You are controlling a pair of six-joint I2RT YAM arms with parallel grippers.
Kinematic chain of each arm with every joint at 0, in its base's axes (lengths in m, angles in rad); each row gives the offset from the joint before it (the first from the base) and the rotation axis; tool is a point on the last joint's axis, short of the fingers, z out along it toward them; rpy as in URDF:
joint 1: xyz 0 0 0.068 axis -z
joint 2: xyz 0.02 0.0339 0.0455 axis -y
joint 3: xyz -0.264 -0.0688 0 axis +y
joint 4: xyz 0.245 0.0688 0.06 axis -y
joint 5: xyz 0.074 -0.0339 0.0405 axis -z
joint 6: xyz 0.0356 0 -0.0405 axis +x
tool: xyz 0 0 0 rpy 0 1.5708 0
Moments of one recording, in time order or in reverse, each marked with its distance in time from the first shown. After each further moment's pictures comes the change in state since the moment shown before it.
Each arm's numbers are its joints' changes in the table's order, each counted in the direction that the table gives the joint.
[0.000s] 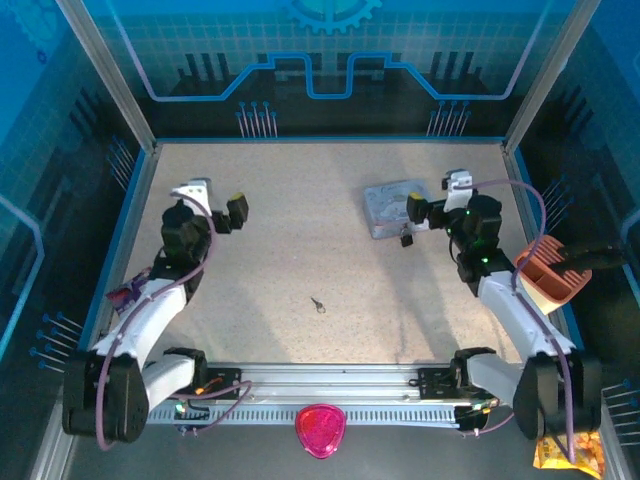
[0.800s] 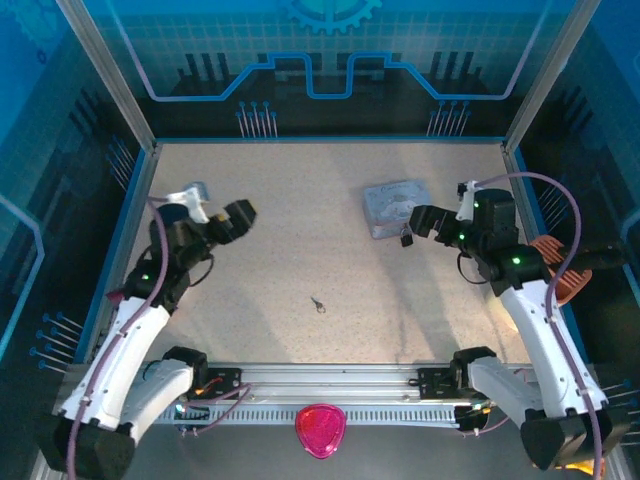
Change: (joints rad) left arm 0.198 0.201 -0.169 -0.546 0.129 -0.418; right arm -0.088 0.101 -0.303 -0.826 -0.002 0.393
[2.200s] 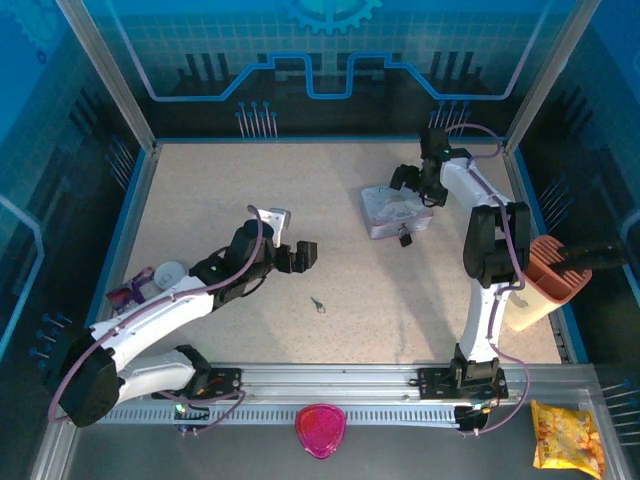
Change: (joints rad) left arm 0.383 -0.303 0.076 0.162 -0.242 0.196; right arm 0.071 -1.116 -0.699 -0.083 0.088 0.037
